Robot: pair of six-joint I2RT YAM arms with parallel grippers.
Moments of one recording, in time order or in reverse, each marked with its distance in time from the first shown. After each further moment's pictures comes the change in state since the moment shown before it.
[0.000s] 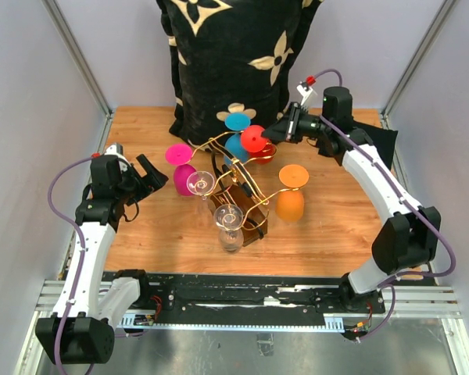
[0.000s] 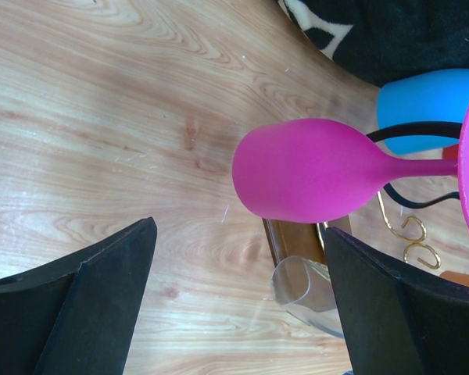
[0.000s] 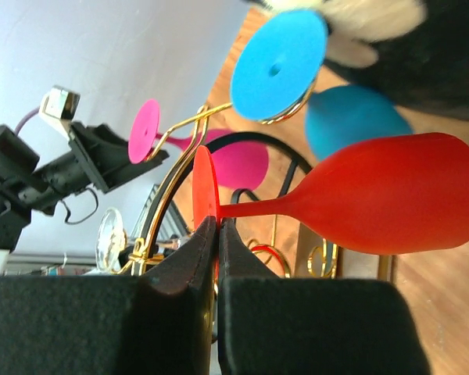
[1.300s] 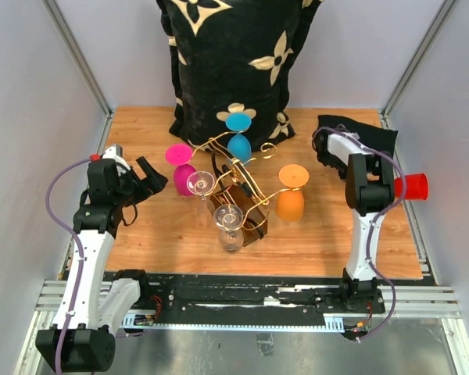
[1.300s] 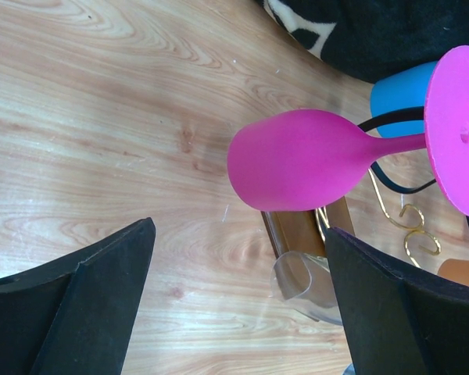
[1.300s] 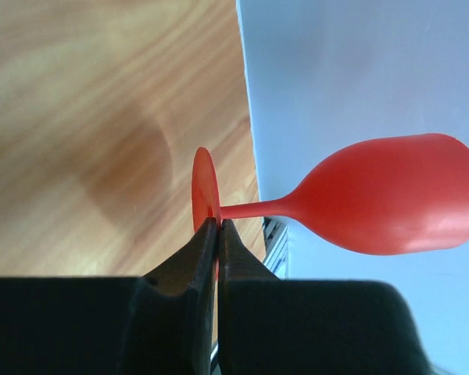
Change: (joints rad) left arm 0.000 -0.063 -0.012 -0.007 0.010 0.046; right arm -0.187 0.592 0.164 -0.878 1.812 -0.327
